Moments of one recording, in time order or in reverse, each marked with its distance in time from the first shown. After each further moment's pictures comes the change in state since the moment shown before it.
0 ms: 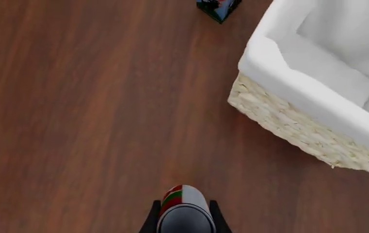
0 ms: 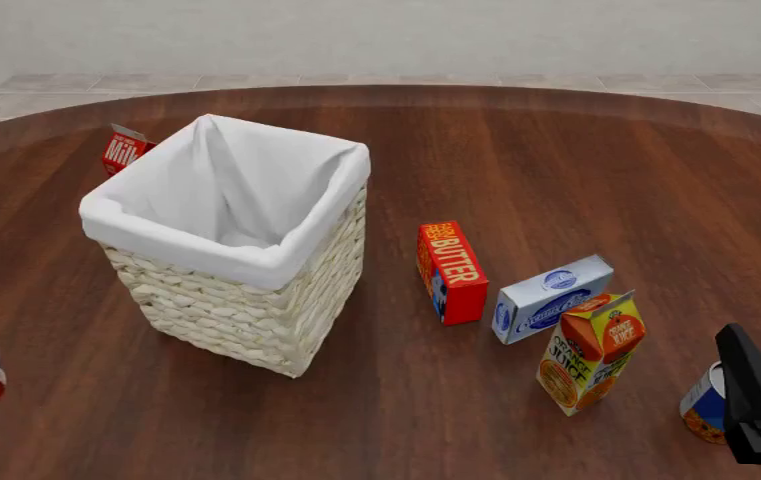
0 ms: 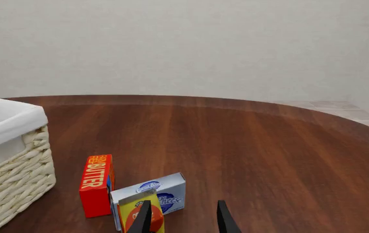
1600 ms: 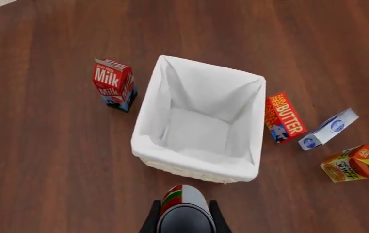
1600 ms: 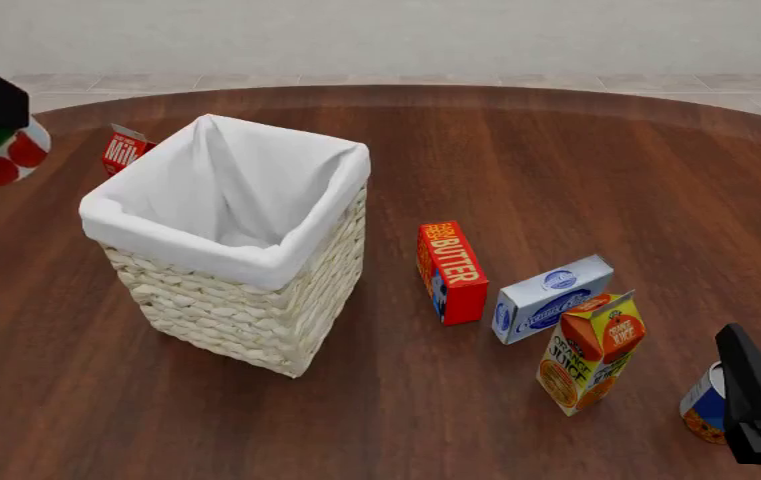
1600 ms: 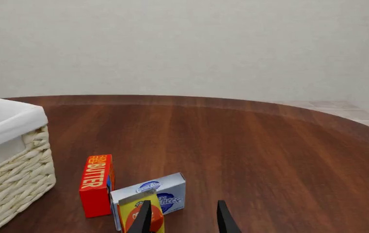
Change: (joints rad) left arm -0.466 0.296 -0.781 0.284 -0.144; right arm 0.000 0.000 0.000 0.000 0.000
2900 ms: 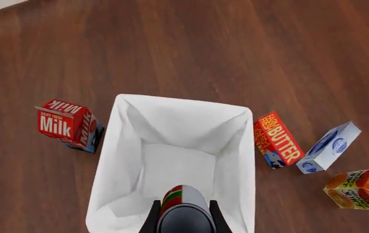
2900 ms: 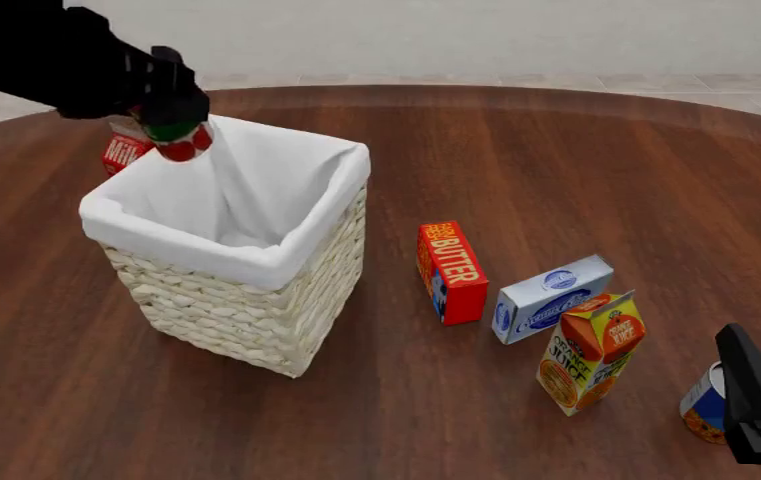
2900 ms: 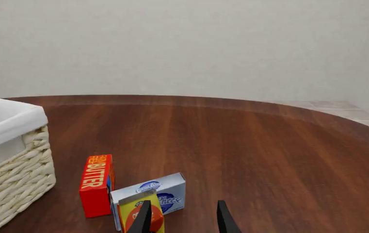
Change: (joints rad) left arm -0.109 0.346 0.004 -0.327 0.008; right arm 0.000 0.000 0.000 0.000 0.000
